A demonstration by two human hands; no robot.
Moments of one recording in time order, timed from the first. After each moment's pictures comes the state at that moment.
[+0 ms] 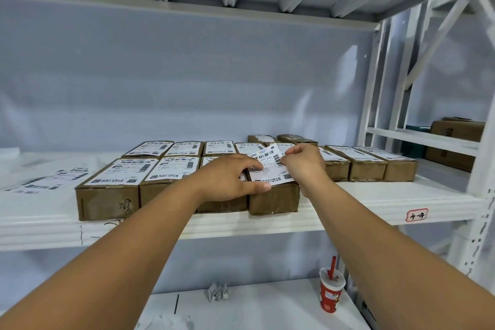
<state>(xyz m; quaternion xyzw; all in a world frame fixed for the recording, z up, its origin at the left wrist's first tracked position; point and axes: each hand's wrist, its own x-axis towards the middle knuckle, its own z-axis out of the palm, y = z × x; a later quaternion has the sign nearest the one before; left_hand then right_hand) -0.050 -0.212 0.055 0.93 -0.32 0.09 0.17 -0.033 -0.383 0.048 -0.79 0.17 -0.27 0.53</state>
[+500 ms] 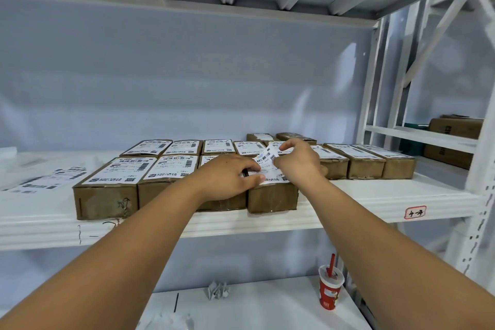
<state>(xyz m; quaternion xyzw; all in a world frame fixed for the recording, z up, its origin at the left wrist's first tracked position) -0.050 -0.214 0.055 0.93 -0.32 0.11 0.15 -0.045 -0.380 0.054 -0.88 0.15 -0.24 0.38</state>
